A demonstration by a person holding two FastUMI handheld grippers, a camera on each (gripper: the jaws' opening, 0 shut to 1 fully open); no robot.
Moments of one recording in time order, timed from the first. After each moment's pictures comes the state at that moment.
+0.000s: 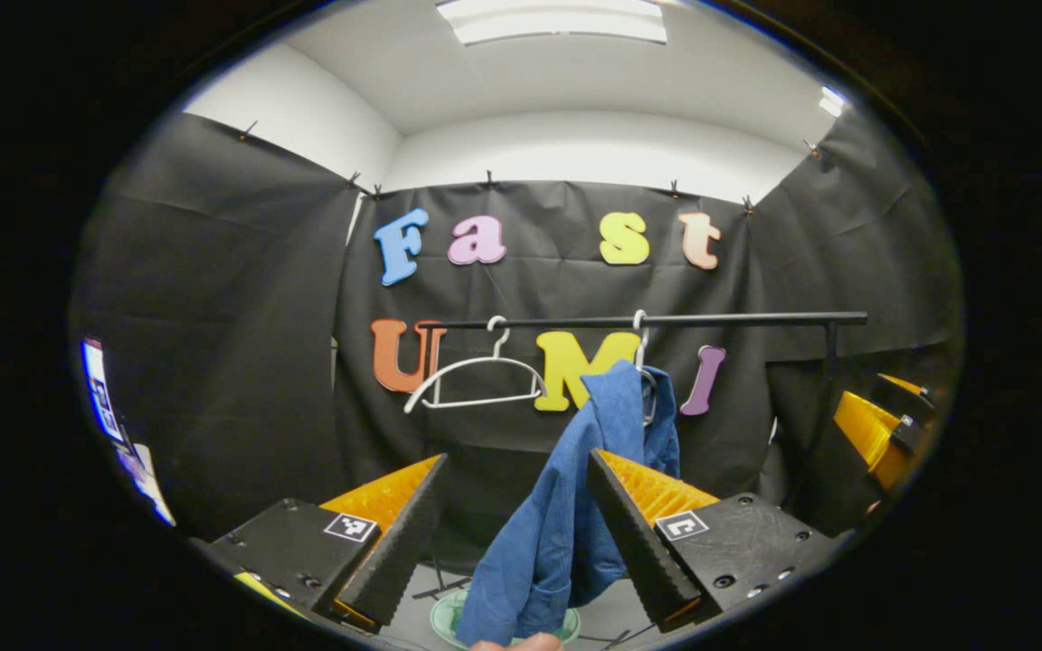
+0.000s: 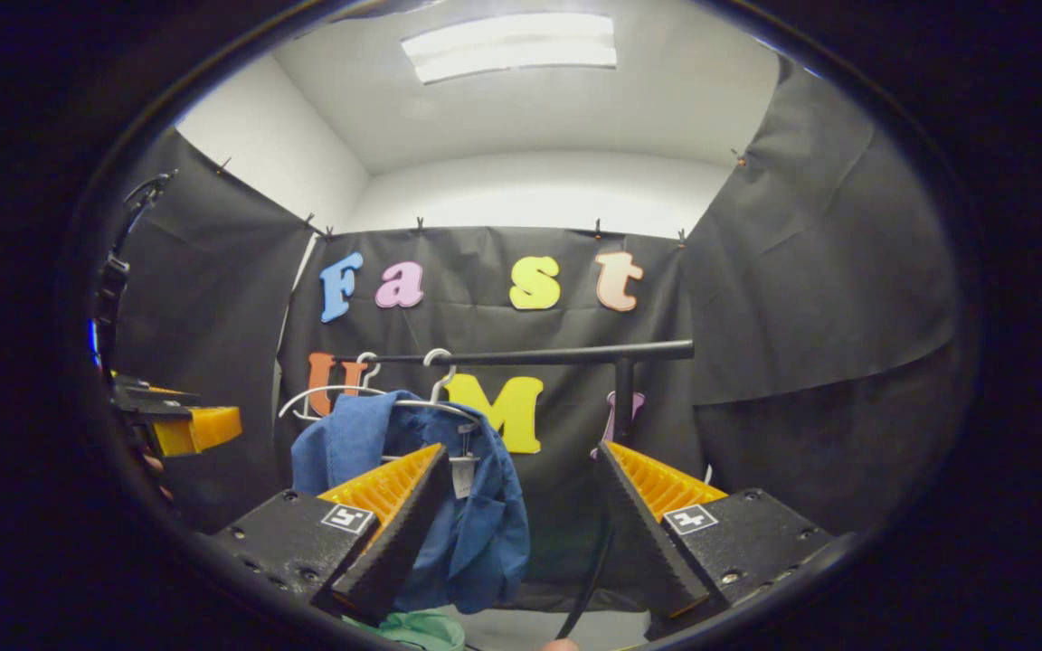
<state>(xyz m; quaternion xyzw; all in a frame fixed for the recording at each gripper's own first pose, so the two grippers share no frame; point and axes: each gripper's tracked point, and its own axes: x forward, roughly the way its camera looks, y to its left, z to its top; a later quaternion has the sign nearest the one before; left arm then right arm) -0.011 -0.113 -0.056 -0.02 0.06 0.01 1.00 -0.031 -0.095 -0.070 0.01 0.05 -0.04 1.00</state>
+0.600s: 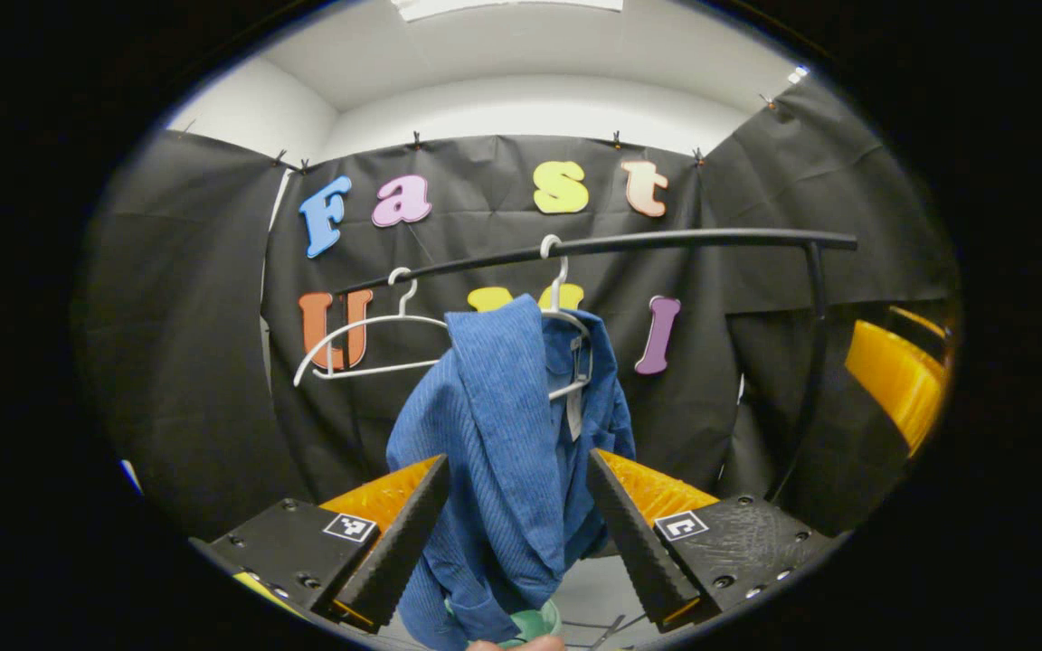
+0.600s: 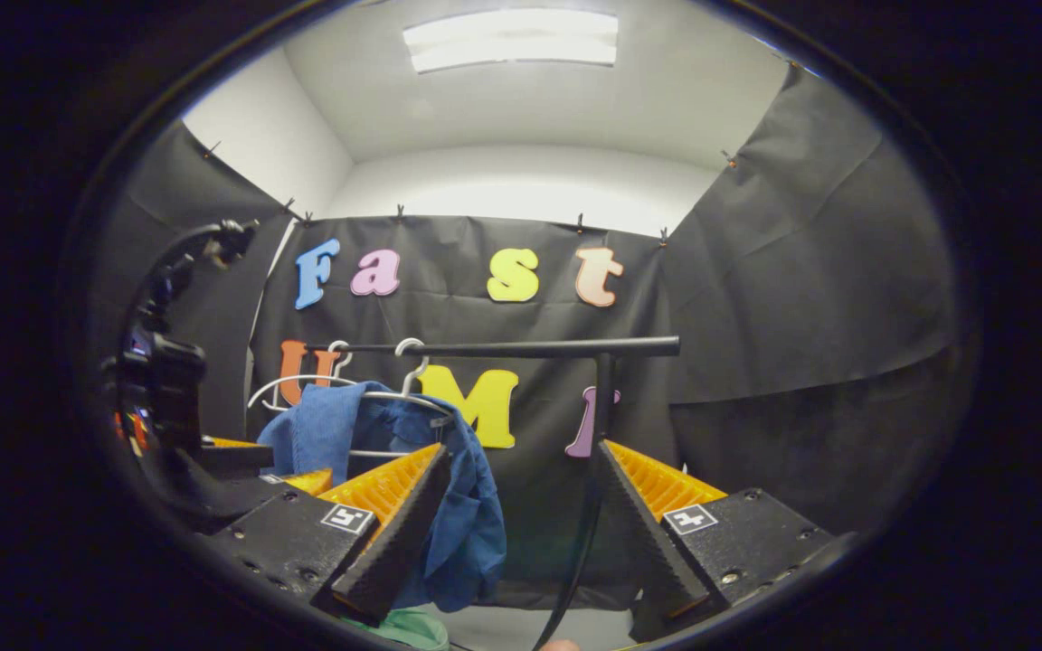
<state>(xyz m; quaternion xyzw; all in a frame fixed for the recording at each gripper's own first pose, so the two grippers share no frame) 0.060 -0.192 -0.126 0.03 0.12 -0.05 0.99 -0.016 -0.104 -0.079 0.00 0.06 -0.07 1.00</state>
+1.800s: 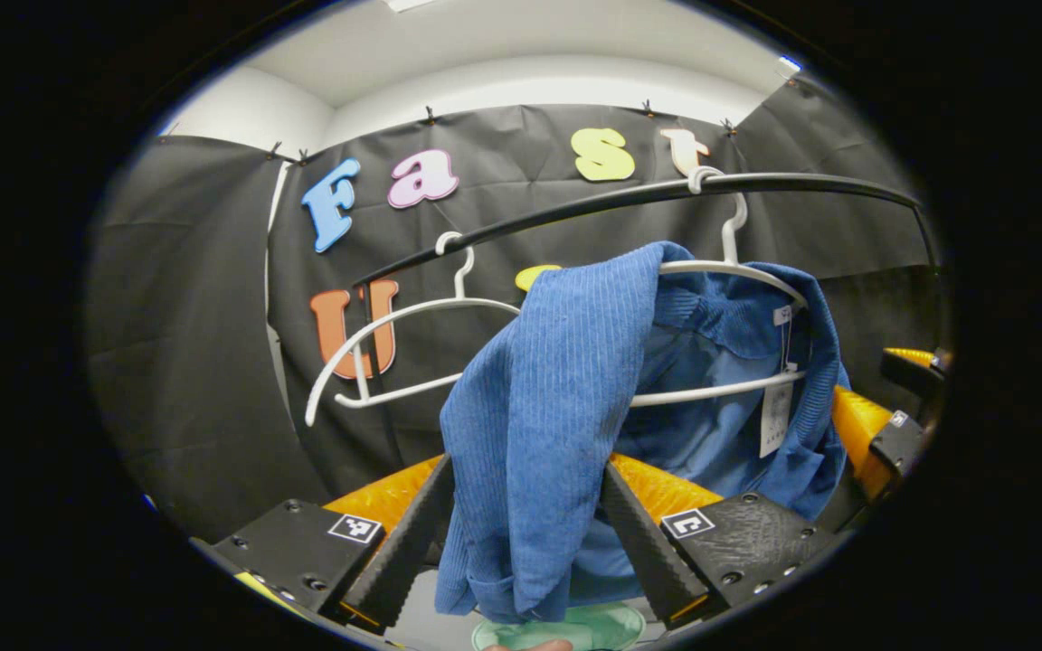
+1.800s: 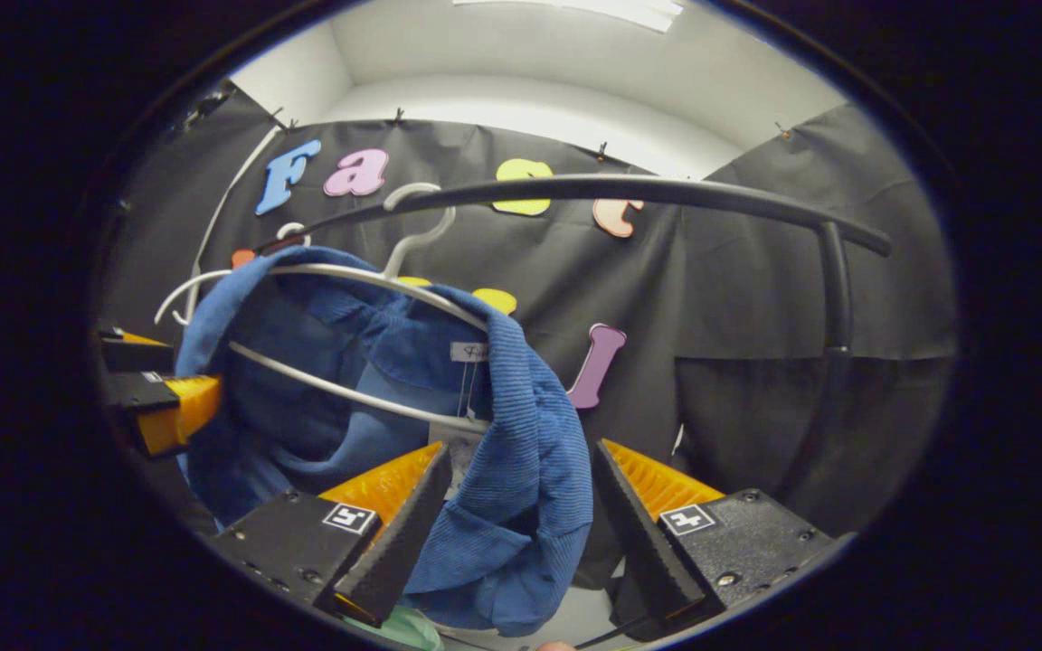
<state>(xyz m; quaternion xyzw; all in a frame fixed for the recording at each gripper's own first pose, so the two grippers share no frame) 0.199 -0.066 -0.154 0.06 0.12 -0.03 0.99 0.145 -0.060 -0.220 -0.06 0.18 -0.17 0.97</state>
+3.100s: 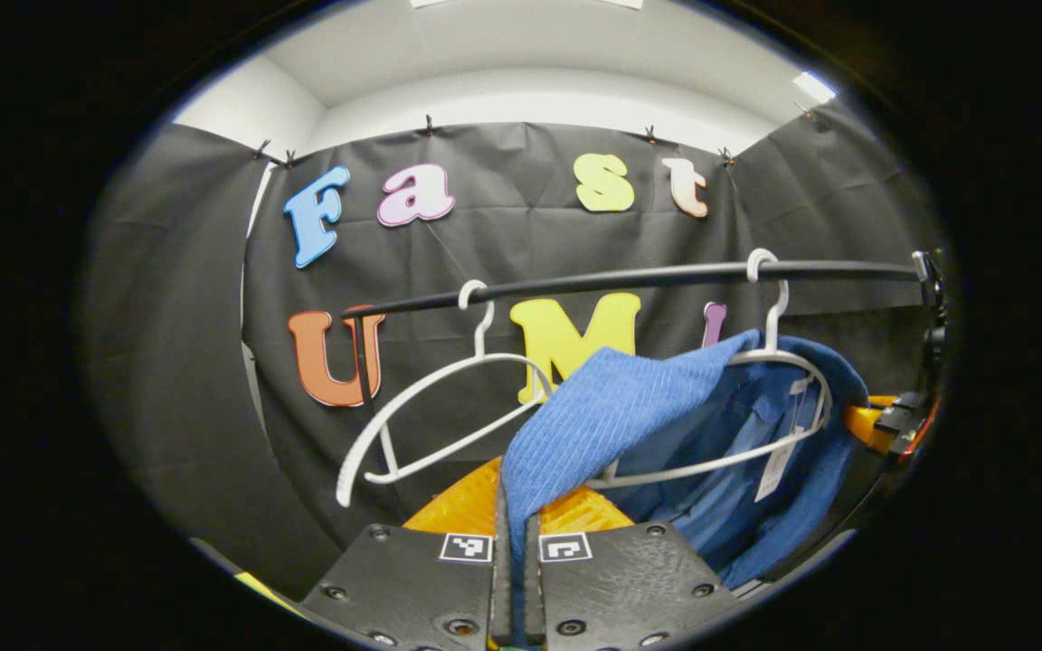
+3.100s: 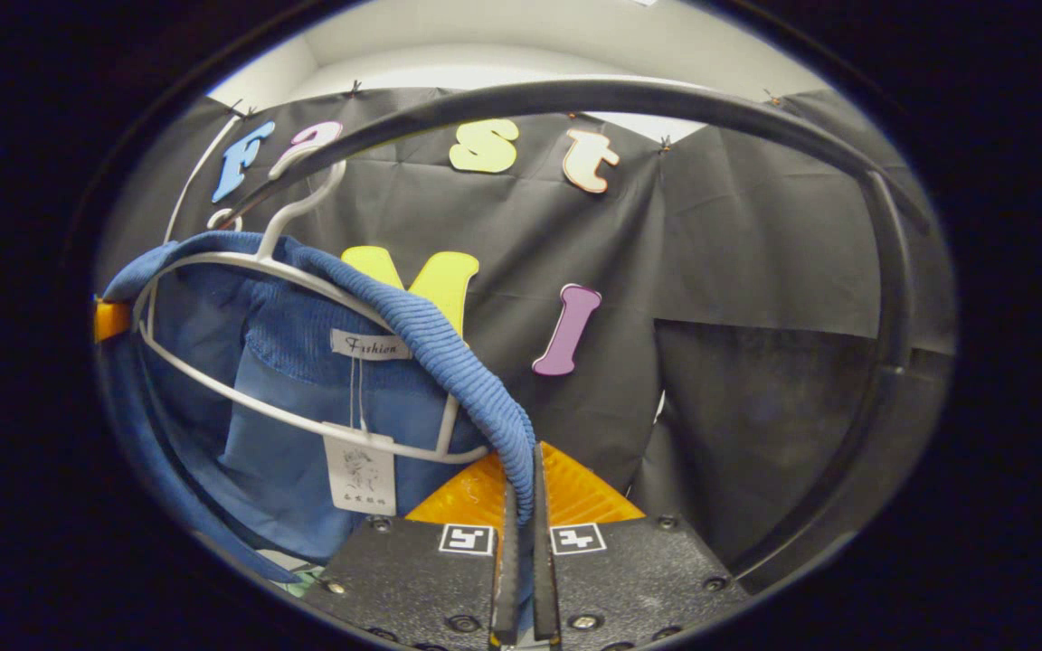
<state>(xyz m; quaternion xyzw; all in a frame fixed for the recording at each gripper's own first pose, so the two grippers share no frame) 0.224 -0.019 -0.083 0.03 0.09 -0.08 0.99 0.157 -0.118 -0.196 -0.04 0.23 -0.18 0.95</state>
